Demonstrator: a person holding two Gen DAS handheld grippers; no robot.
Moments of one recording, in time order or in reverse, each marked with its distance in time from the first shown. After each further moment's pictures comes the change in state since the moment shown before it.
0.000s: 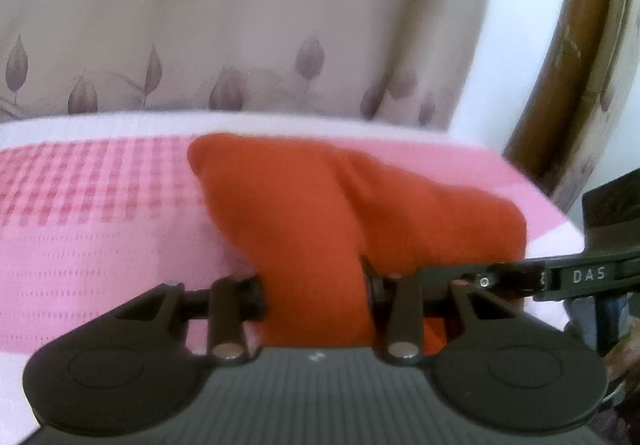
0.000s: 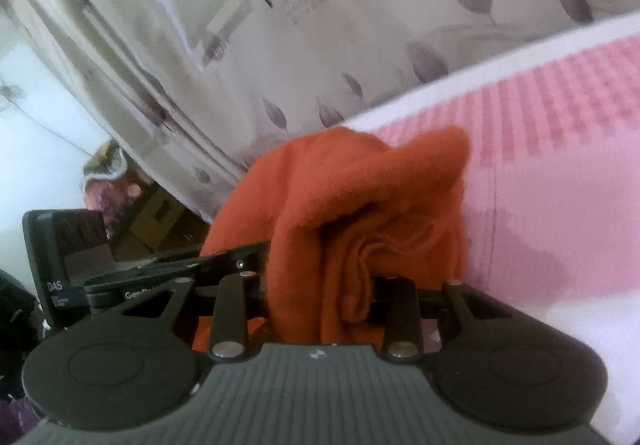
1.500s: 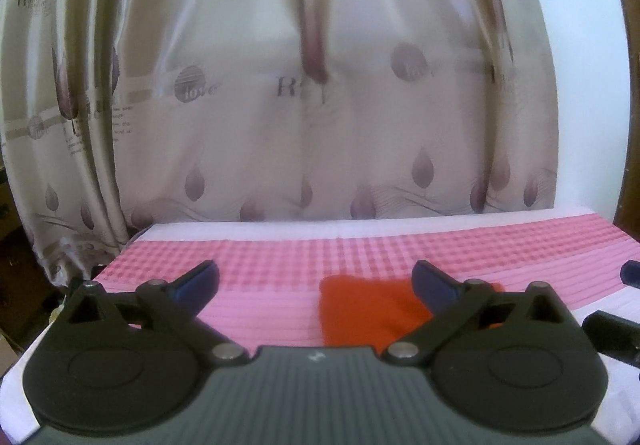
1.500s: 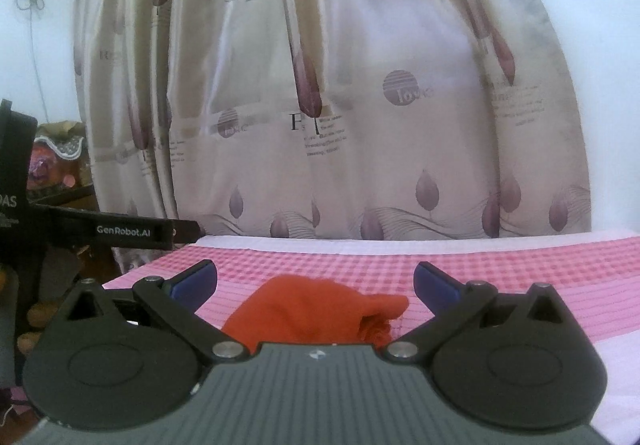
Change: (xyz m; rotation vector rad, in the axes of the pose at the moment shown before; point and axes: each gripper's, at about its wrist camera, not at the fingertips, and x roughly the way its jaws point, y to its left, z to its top) left arm -0.139 -0.088 -0.022 0.042 -0.336 0.520; right arm -0.126 0.137 -0.095 -0.487 -0.443 -0.366
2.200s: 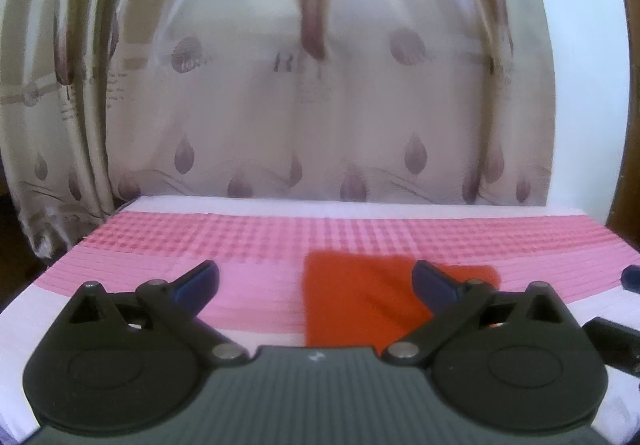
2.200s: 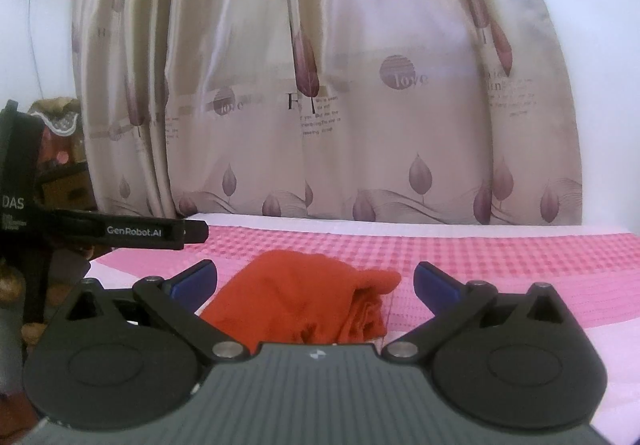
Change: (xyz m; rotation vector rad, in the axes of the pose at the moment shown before) left arm 0.008 -0.004 -0.030 -0.056 0.019 -0.020; right arm -0.002 0.008 -0.014 -0.039 0.049 -0.031
